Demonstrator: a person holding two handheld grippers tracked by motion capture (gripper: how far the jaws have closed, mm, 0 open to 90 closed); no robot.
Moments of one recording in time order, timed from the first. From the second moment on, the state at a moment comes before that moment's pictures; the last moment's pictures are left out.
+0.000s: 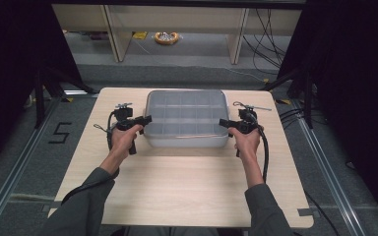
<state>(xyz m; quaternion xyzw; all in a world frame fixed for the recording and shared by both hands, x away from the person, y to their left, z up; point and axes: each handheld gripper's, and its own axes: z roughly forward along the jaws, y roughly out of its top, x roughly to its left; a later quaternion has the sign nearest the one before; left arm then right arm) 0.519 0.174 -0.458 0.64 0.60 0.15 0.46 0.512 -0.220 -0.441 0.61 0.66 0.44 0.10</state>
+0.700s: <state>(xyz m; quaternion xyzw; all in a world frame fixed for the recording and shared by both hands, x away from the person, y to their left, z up) 0.524 0.162 -0.453 0.65 0.61 0.16 0.43 0.510 -0.210 -0.432 0.63 0.65 0.42 0.10</state>
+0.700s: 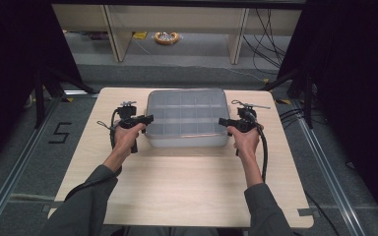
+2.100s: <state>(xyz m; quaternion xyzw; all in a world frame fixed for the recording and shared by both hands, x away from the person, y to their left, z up) 0.561 0.184 -0.457 0.59 0.65 0.08 0.47 0.542 -0.242 -0.439 0.66 0.59 0.47 0.03</state>
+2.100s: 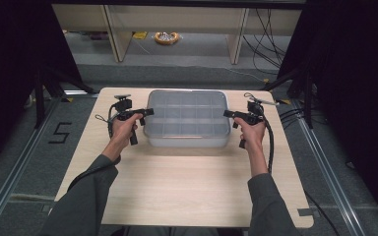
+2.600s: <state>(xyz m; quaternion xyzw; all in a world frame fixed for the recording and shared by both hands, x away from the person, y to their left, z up) 0.572 0.184 -0.460 0.60 0.64 0.05 0.47 0.548 -0.239 -0.445 0.65 0.59 0.48 0.02</state>
